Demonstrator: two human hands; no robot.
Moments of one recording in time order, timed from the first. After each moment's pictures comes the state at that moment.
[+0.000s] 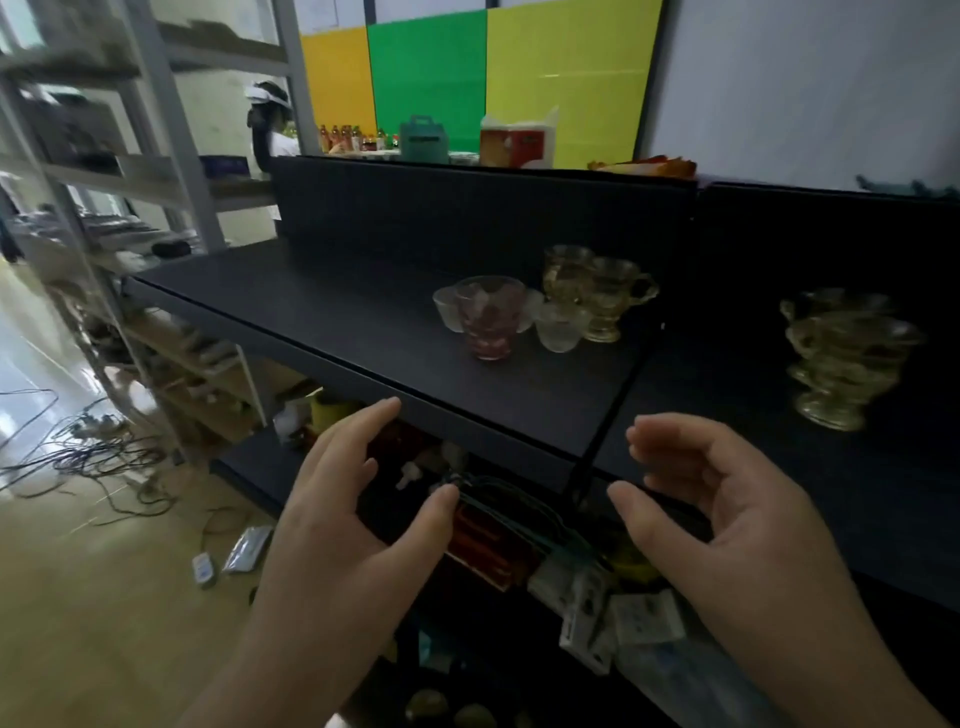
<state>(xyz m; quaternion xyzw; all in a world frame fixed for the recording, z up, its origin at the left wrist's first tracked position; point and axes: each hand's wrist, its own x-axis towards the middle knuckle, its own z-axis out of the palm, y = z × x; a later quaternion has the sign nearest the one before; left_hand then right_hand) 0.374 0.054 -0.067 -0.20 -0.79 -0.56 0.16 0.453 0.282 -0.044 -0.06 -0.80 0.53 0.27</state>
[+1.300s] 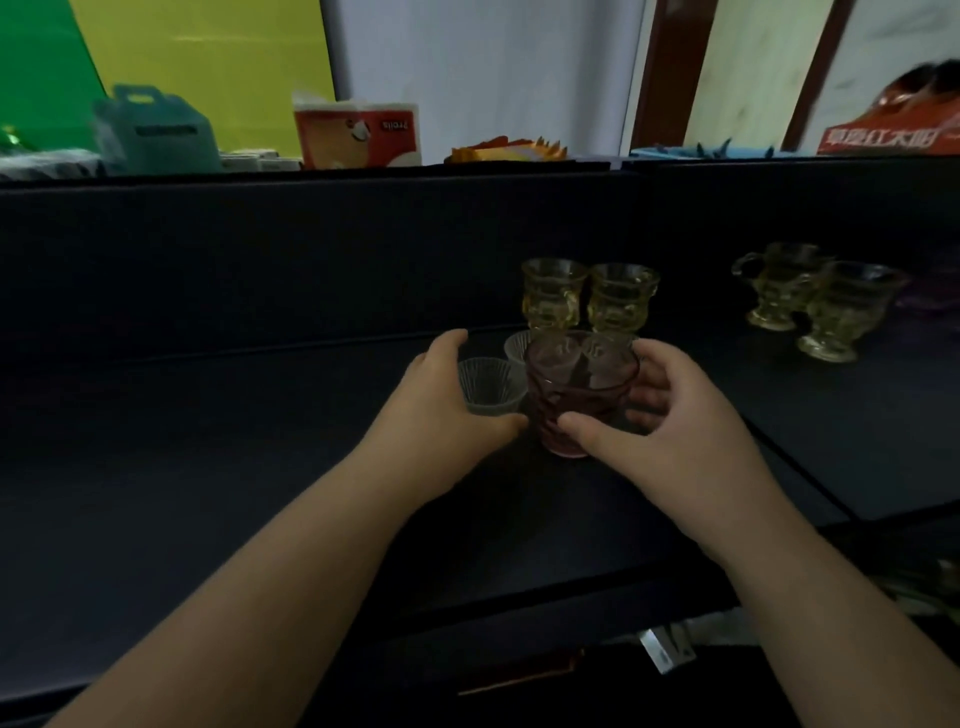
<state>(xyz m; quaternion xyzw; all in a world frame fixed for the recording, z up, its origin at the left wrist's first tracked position) -0.005 0.124 -0.027 -0.50 -0.77 -0.36 -0.15 0.189 0.187 -0.042 -0.39 -0.75 0.36 0.40</state>
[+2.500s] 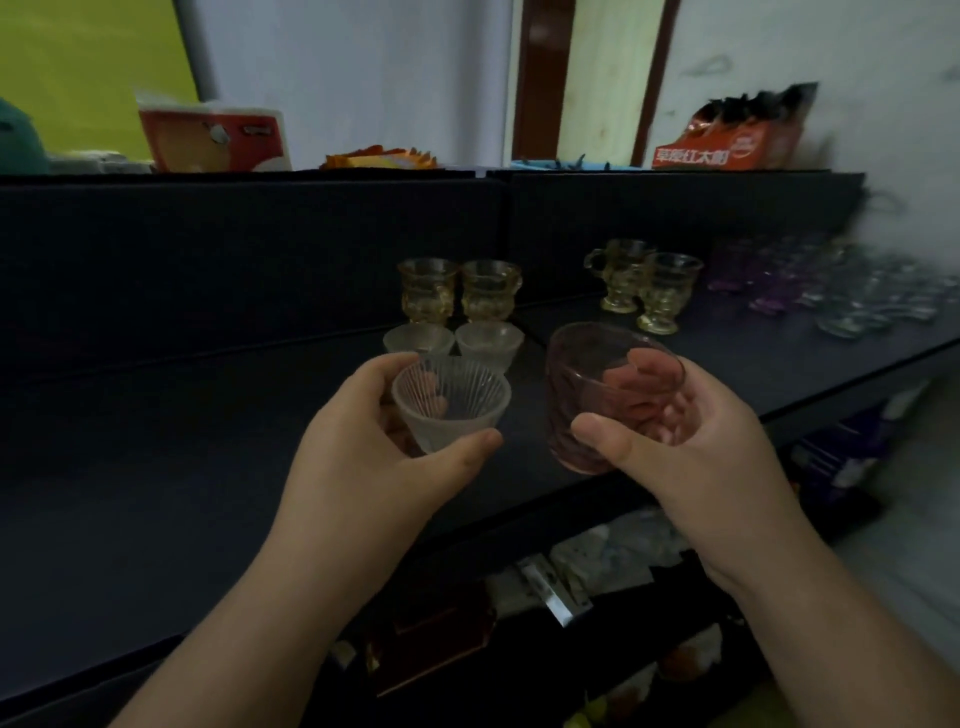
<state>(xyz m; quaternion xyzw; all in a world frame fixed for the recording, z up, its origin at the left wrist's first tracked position) 0.077 0.063 -0.023 -0.52 -0.62 -0.54 -0.23 0.288 0.137 -0.033 -0.37 -0.64 0.42 0.53</state>
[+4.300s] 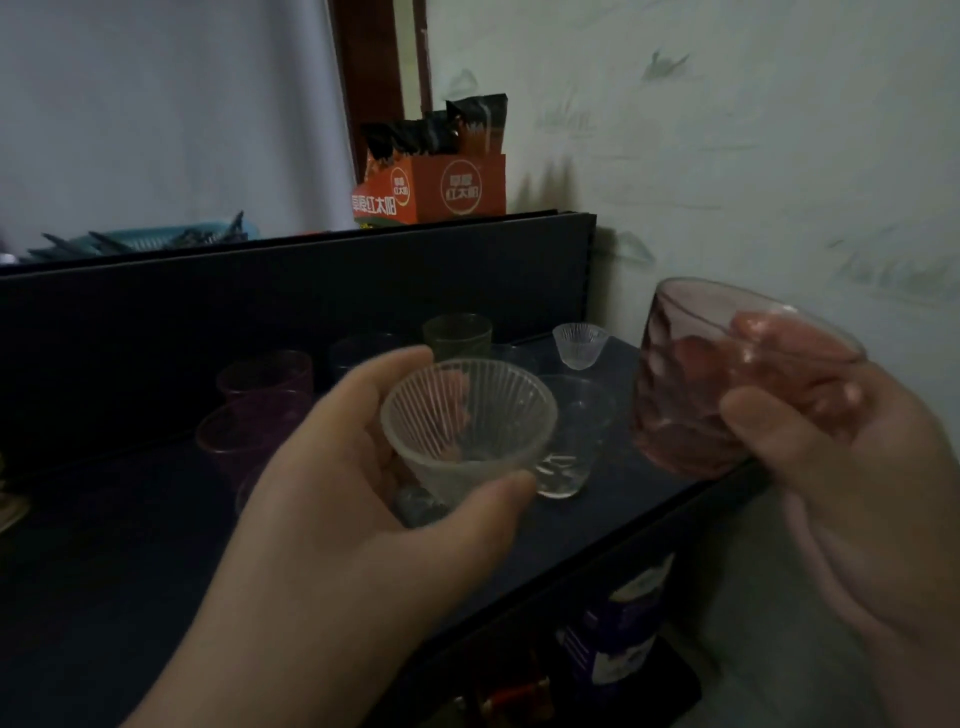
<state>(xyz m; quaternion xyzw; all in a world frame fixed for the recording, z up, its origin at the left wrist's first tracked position) 0.616 0.510 0.040 -0.64 -0.50 -0.54 -0.25 0.847 0.587 0.017 -0.27 -0.57 0.39 0.67</state>
